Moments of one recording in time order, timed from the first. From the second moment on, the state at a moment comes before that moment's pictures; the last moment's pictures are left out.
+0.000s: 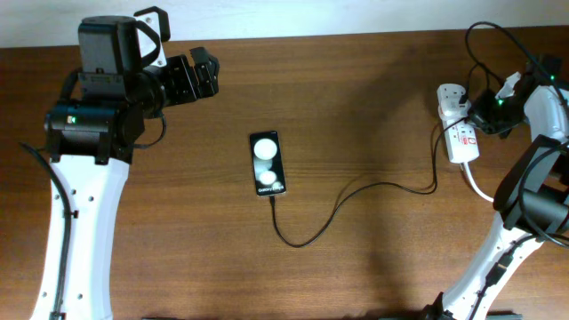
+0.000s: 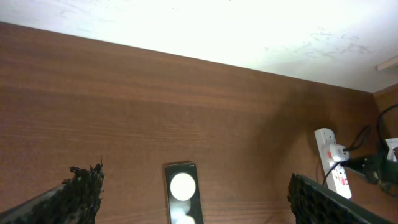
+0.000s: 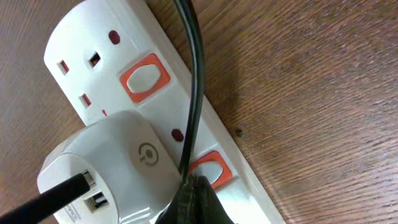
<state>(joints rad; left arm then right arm) -0.11 1.53 1.79 -0.92 0.21 -0.30 -0.47 2.32 1.88 -0.90 -0.36 0.24</state>
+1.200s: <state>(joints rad) -0.11 1.53 1.79 -0.92 0.21 -0.30 -0.47 2.29 1.82 -0.84 -0.37 0.31</state>
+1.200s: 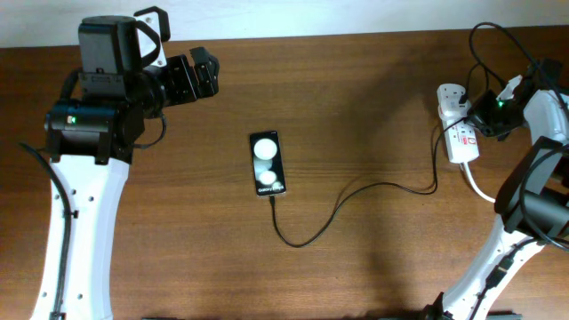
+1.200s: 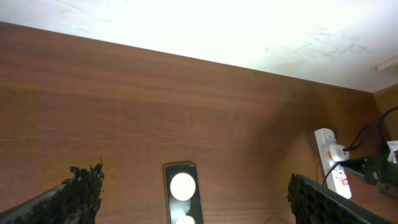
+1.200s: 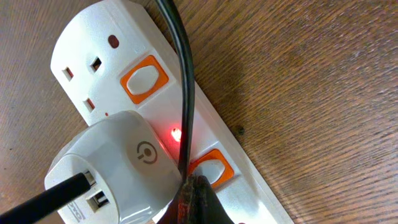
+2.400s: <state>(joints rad) -0.11 1.53 1.79 -0.92 0.21 -0.30 0.07 1.31 1.87 -1.58 -0.41 -0.06</state>
